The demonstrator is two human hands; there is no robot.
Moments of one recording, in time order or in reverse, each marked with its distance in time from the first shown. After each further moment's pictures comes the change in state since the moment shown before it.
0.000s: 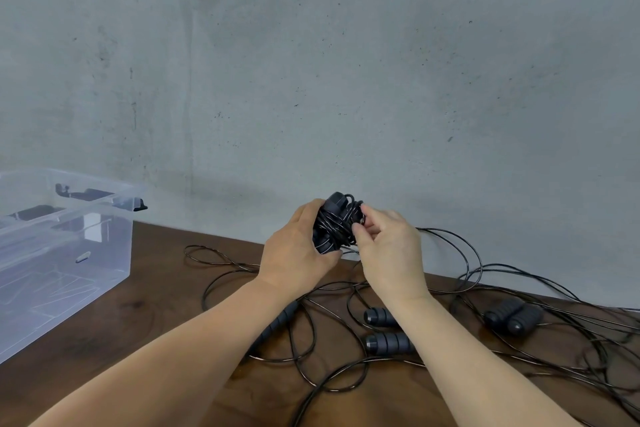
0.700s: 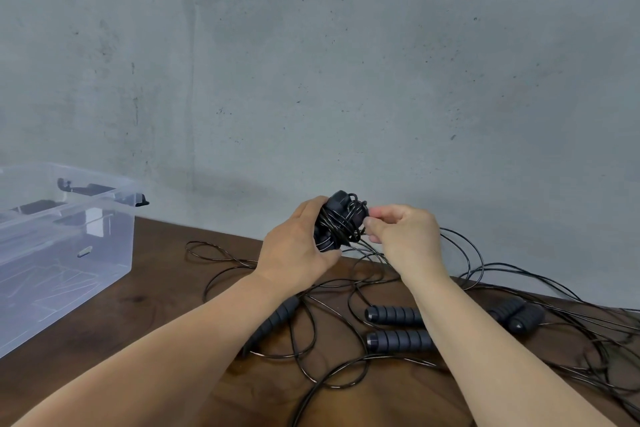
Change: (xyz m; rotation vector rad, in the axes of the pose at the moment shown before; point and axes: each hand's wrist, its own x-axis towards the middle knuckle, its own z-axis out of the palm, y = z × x) left_hand 0.000 -0.003 -0.006 0.030 -0.026 0.027; right_hand 0.018 0.001 -0.018 0.394 -0.074 0.463
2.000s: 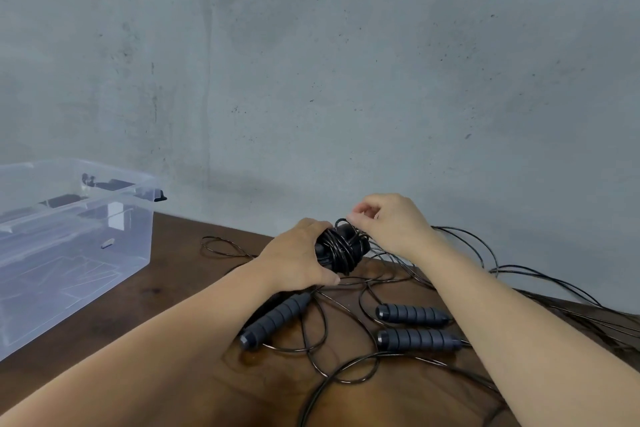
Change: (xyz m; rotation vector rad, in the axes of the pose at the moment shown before) left_hand -0.001 -0.016 -0.019 0.097 -0.448 -0.114; right_hand 0.027 -0.009 0.012 -0.577 -0.399 -0.244
